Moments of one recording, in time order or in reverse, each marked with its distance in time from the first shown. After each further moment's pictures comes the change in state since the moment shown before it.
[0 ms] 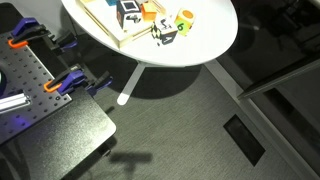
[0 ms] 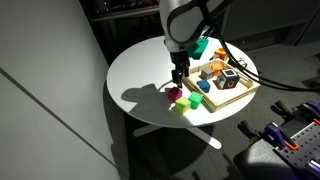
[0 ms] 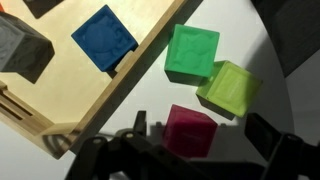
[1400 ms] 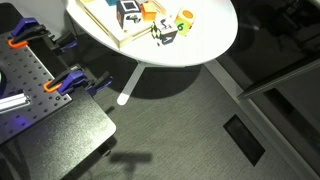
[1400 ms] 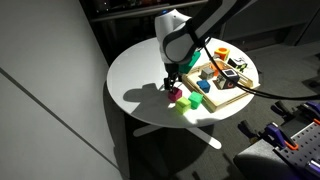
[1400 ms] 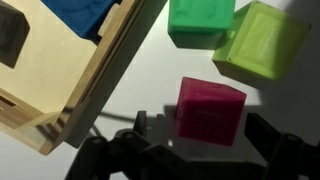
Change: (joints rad) arm 0.062 0.145 -0.050 0.091 -0.051 0.136 0.158
